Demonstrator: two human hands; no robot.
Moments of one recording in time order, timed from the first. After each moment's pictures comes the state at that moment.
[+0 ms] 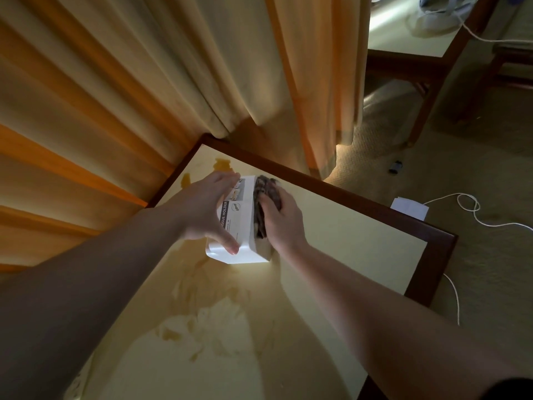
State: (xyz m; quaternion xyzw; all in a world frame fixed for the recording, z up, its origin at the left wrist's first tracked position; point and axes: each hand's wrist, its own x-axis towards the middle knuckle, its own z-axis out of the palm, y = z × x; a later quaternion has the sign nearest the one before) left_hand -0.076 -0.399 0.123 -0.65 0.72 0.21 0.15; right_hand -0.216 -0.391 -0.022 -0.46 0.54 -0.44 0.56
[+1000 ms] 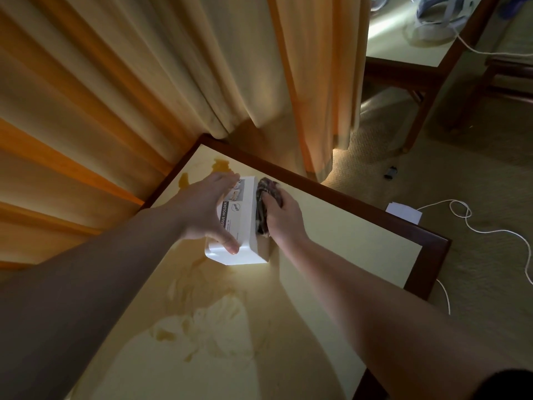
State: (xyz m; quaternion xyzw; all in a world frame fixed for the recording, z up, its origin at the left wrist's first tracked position) left_hand -0.076 -0.396 0.121 -0.66 0.71 0.23 0.12; right_hand -0.222 -0.400 -0.022 -0.42 0.53 -0.42 0.61
